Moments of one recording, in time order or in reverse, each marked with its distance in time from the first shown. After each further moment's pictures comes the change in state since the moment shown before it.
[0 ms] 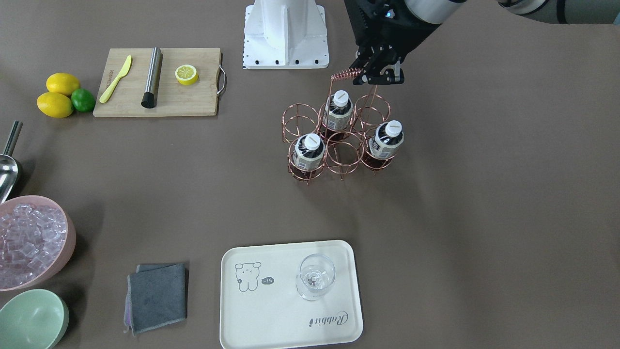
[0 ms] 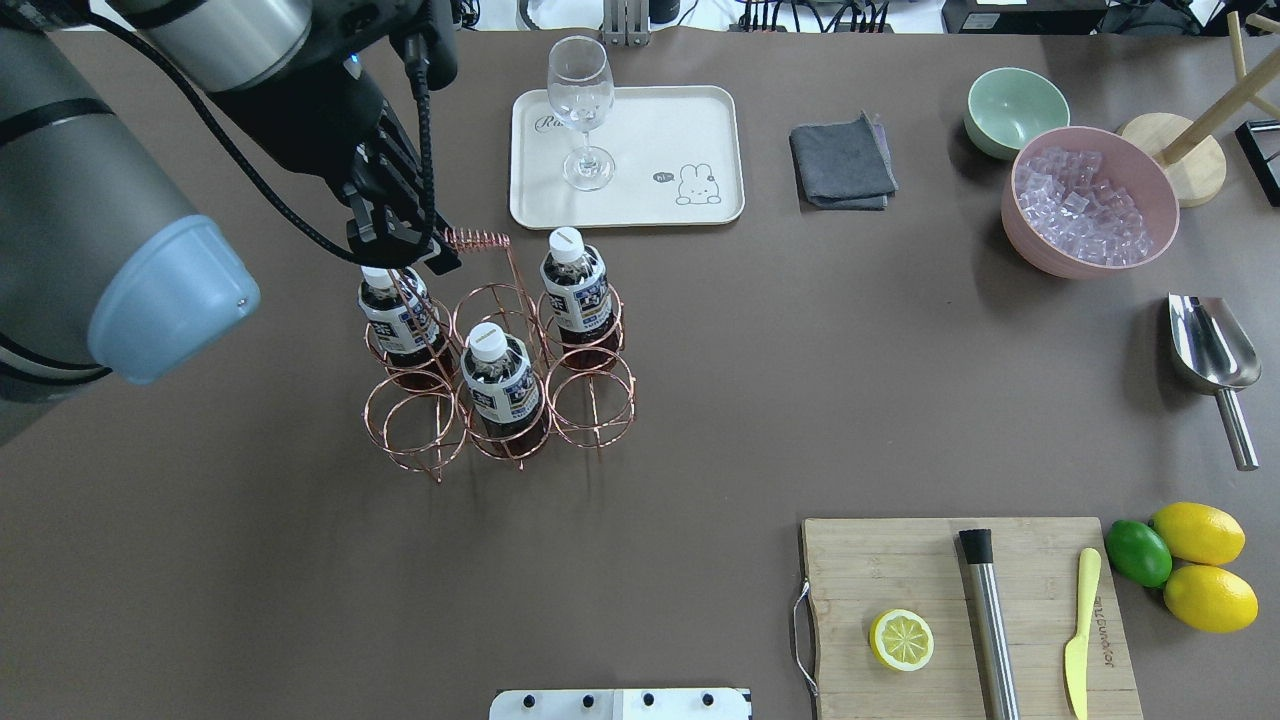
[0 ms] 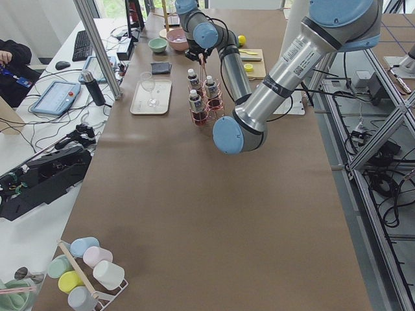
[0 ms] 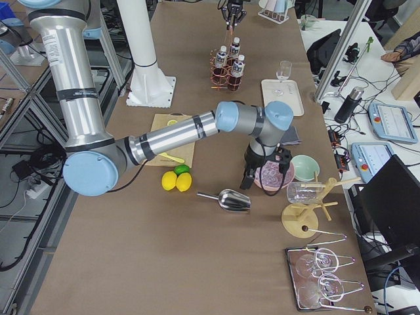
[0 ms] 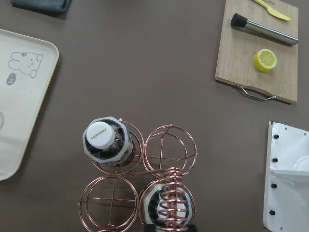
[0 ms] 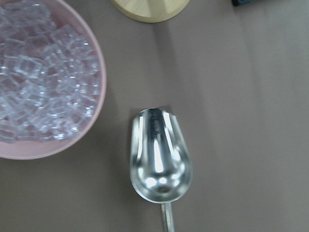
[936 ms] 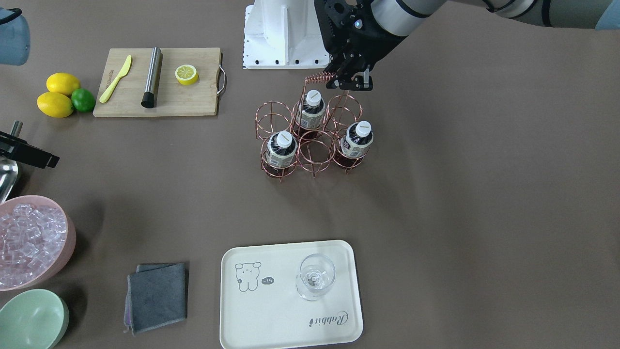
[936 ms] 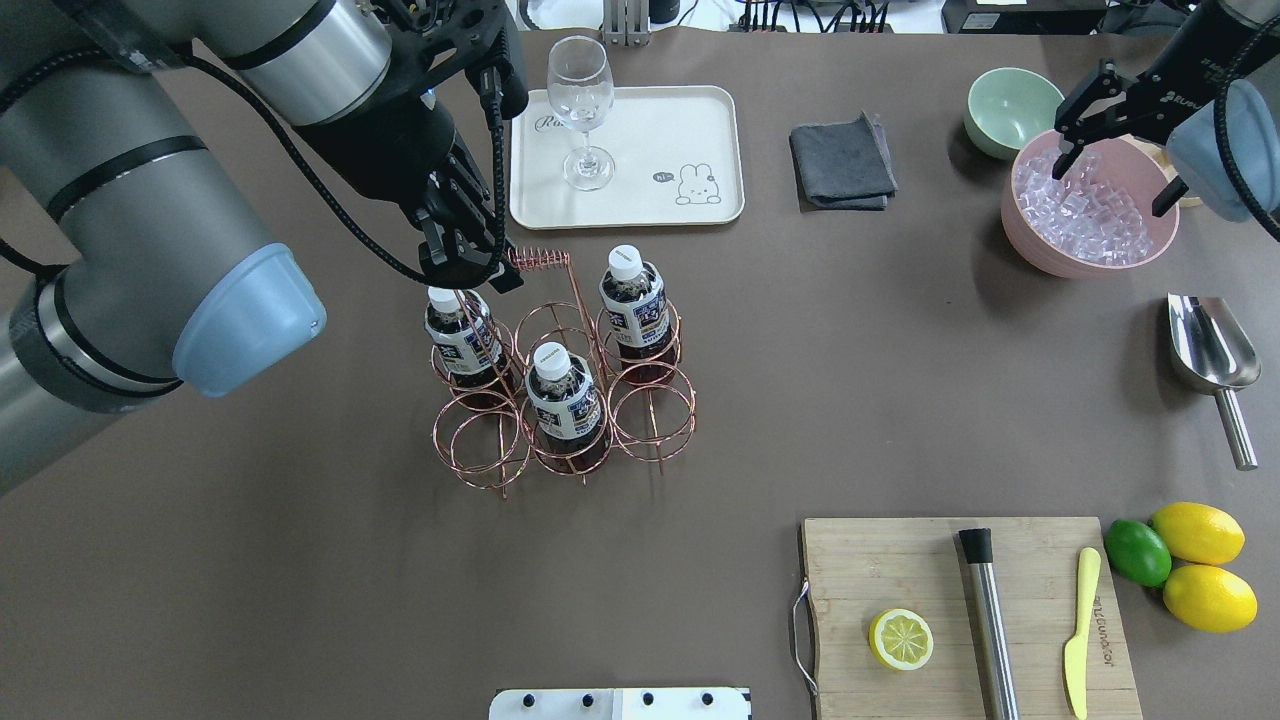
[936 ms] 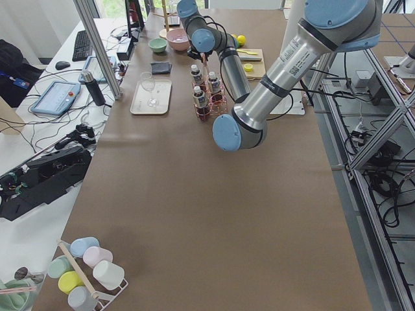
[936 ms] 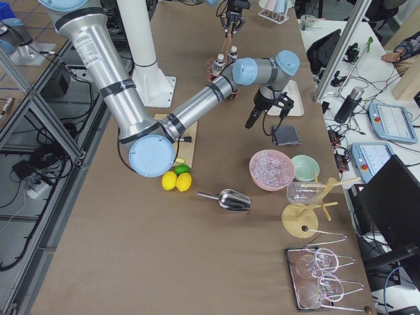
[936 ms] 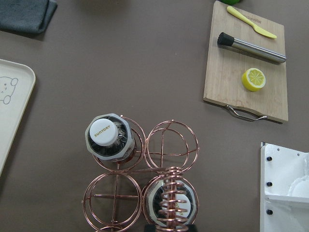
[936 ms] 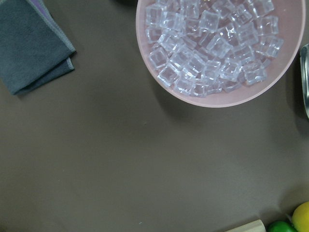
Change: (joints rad) left arm 0.055 -0.021 0.072 -0.155 0.000 -0.077; right arm -0.228 0.266 0.036 -0.085 0.199 0.526
